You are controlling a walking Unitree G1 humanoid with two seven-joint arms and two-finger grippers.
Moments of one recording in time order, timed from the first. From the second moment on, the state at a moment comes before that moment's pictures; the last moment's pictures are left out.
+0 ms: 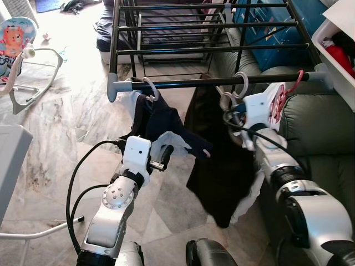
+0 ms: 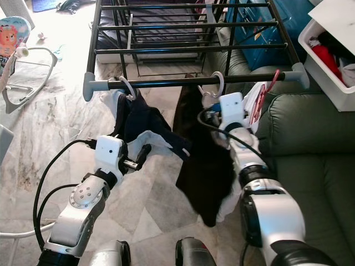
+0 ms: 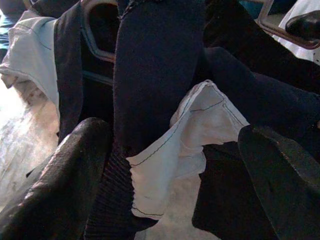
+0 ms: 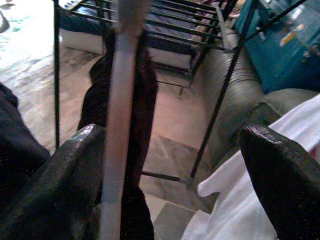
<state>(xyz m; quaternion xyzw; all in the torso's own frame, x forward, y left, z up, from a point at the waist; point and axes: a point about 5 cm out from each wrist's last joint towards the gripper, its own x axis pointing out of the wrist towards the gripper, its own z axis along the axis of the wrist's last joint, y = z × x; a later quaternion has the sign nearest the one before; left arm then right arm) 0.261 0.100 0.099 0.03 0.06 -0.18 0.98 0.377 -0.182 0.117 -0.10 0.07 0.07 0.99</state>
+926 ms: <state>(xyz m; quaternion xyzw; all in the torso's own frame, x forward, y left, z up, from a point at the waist) 0.261 0.099 0.098 0.03 0.06 -0.18 0.98 0.372 -0.169 0.100 -0.09 0.12 0.10 0.98</state>
